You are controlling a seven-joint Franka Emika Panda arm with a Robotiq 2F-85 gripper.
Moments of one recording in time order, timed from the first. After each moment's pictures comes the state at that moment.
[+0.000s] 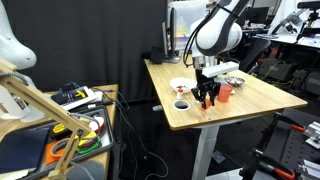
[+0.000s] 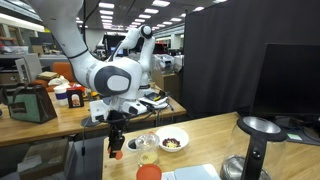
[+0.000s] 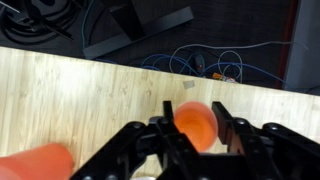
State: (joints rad) arm 0.04 0.35 0.07 -2.36 0.08 2.42 0.38
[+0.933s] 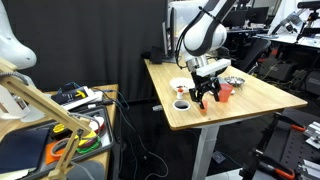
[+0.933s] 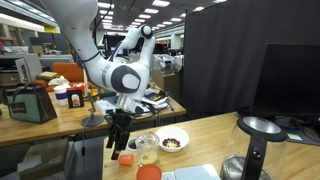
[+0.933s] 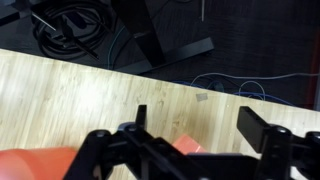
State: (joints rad) arm 0.09 0.45 0.02 -2.19 0.03 2.16 0.39
